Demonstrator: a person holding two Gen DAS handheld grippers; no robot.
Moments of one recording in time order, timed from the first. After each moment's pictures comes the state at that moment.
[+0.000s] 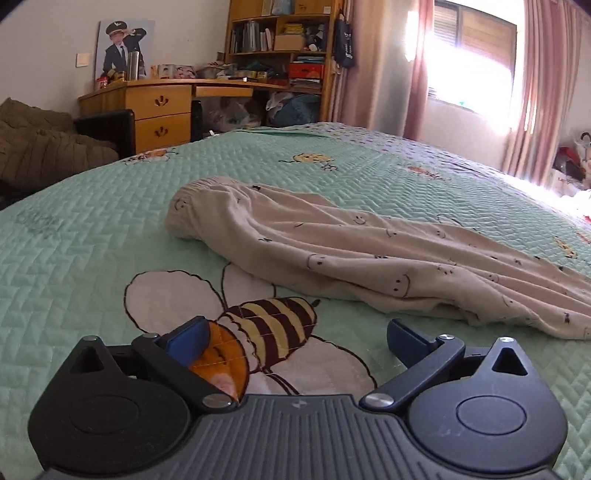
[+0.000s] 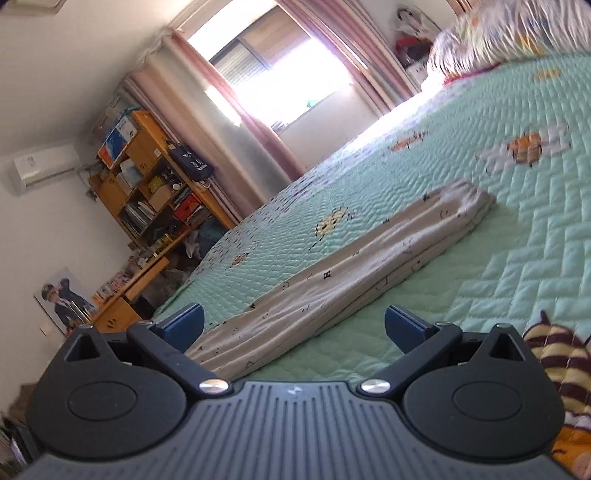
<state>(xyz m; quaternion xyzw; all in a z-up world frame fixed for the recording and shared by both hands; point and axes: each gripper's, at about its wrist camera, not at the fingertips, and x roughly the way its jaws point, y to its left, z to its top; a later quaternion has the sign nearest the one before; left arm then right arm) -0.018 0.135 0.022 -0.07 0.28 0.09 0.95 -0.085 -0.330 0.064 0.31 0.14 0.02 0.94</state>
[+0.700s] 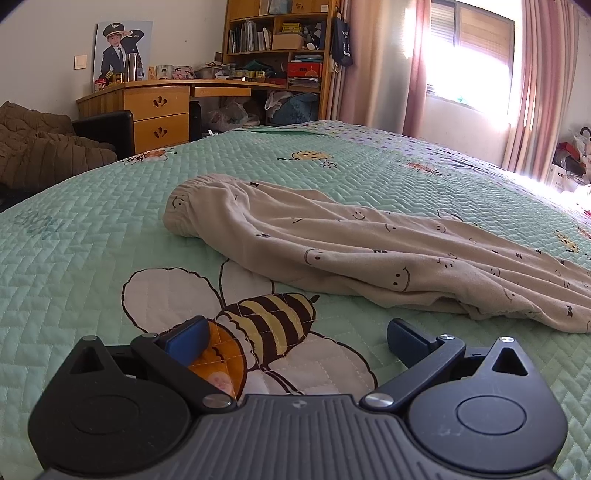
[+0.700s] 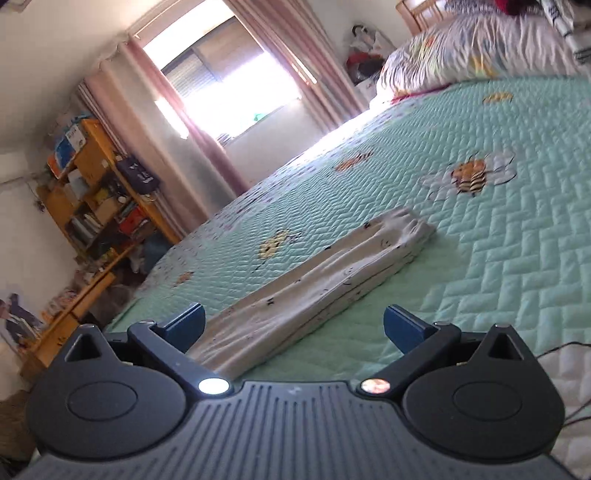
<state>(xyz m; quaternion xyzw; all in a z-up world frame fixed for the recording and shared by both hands) -0.017 0.131 0.018 -0.06 0.28 0.09 0.96 -0.077 -0.362 0.061 0.36 0.15 -0.05 0.92</state>
